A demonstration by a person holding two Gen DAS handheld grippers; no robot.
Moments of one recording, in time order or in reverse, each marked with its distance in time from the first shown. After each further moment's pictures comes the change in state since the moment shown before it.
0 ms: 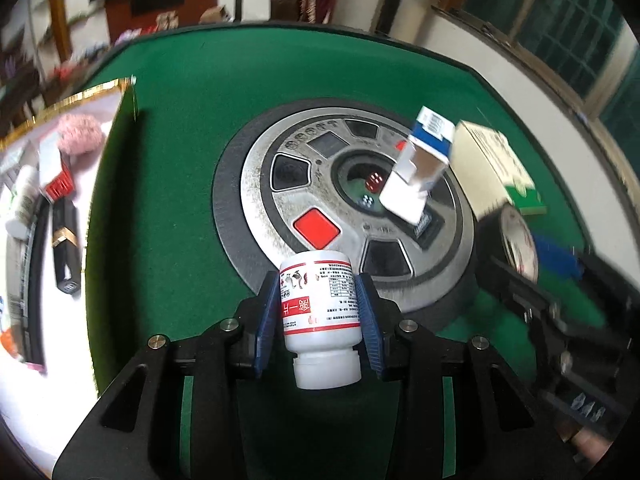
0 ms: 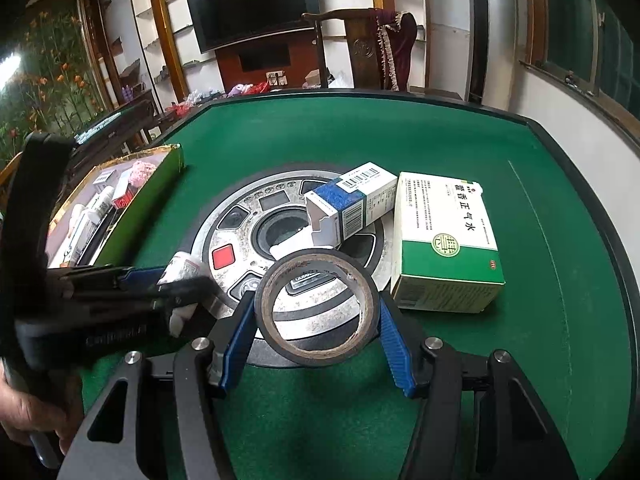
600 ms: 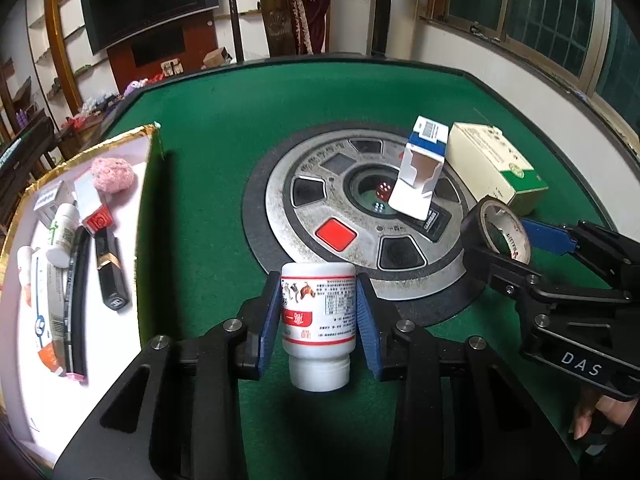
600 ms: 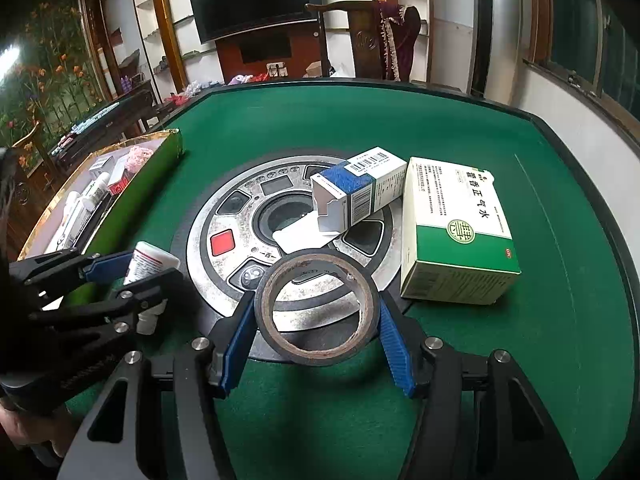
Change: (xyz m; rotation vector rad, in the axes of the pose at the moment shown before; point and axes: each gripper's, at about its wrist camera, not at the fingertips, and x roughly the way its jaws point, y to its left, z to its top) left arm -0.016 -0.003 -0.008 0.093 -0.121 0.092; right arm 0.010 0.004 -0.007 -0.012 0.024 -0.011
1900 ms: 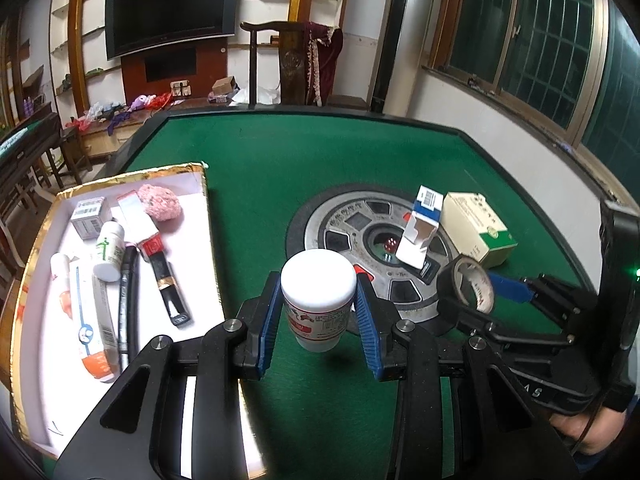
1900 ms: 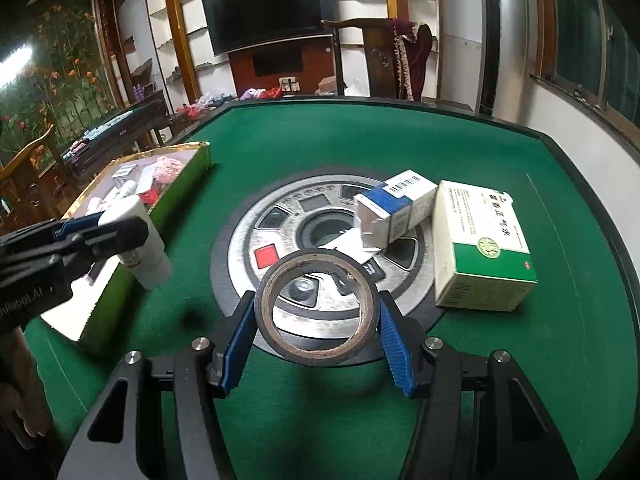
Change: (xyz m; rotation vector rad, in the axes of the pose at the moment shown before) left arm -0.062 0.046 0.009 -0.087 -0.144 -0.068; right arm -0.017 0.037 0.002 -0.023 -0.061 0.032
